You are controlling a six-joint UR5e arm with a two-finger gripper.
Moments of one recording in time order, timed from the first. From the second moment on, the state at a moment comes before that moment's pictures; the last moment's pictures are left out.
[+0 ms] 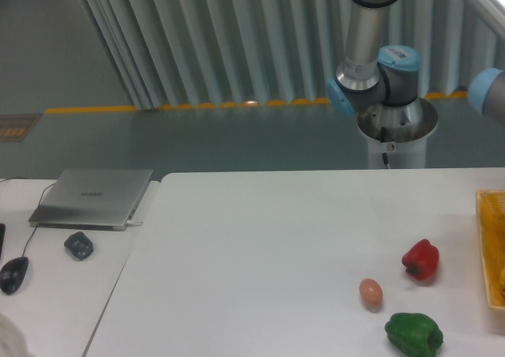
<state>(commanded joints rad) 2.74 -1.92 -1.61 -1.21 1.73 1.33</state>
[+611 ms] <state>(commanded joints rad) 2.74 -1.93 -1.62 -1.21 1.68 1.30</state>
